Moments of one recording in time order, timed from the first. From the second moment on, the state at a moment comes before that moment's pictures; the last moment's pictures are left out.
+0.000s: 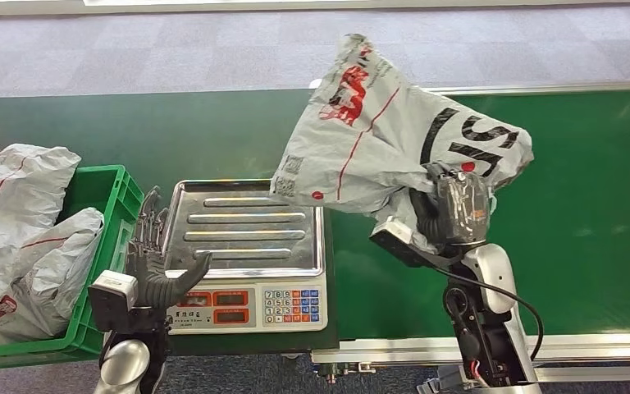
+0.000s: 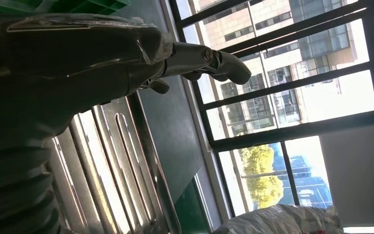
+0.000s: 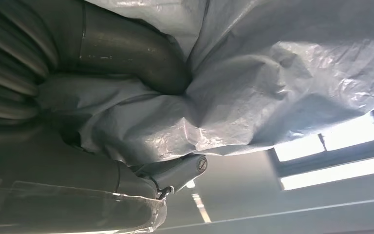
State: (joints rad) left arm -0.06 -0.13 -0.20 -1.52 -0.13 0.21 -0.54; right arm -0.37 0.01 0.25 -1.28 1.16 -0.32 -0.29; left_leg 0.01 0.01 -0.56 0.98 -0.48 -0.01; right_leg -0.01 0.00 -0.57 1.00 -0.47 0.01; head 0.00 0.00
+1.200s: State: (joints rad) left arm -0.06 -0.11 -0.15 -1.51 -0.06 0.33 -0.53; right arm -0.53 0.09 0.76 -0.99 0.99 -0.14 -0.24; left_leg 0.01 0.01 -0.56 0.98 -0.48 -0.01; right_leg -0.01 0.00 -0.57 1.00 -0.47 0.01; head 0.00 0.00
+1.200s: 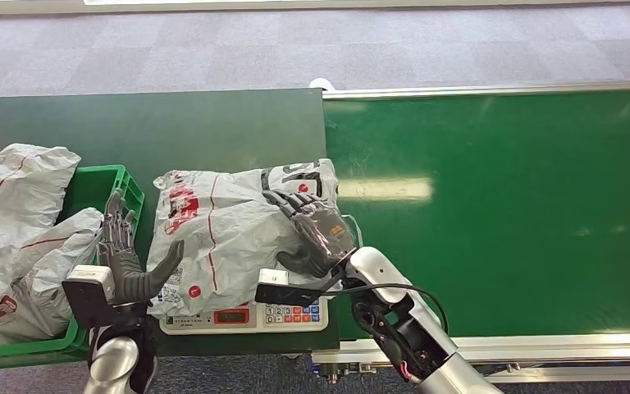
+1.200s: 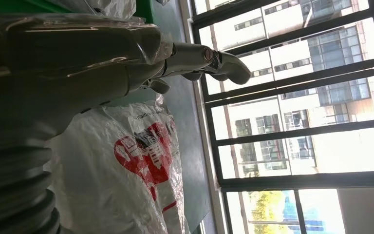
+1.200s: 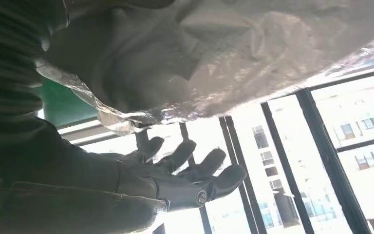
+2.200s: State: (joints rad) left arm -0.02 -0.13 -0.22 -1.59 -0.20 0.23 -0.54; right arm -0.08 0.08 0.24 -1.64 0.40 -0.38 -0.61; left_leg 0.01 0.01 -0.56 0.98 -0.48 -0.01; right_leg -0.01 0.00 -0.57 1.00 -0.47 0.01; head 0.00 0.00
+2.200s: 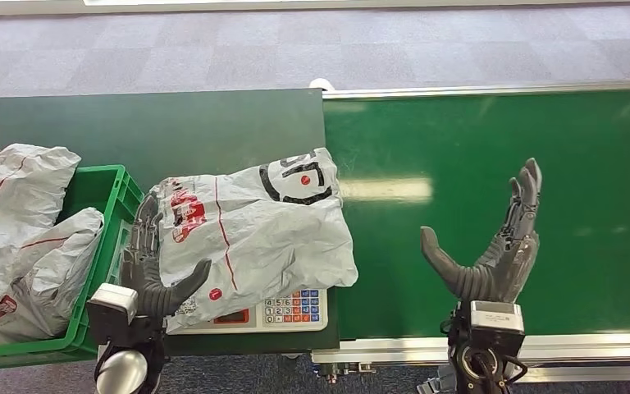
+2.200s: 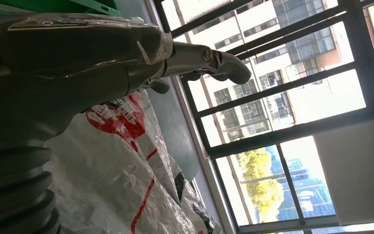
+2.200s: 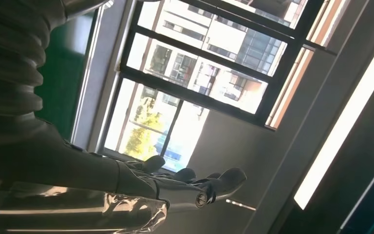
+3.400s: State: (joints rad) left arm -0.57 -0.18 -0.41 -0.87 -0.79 0.00 -0.09; right arm -0.04 0.11 0.44 -1.53 0.41 -0.25 -0.54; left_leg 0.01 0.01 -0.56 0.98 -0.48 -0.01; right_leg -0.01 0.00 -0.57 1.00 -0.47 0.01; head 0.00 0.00
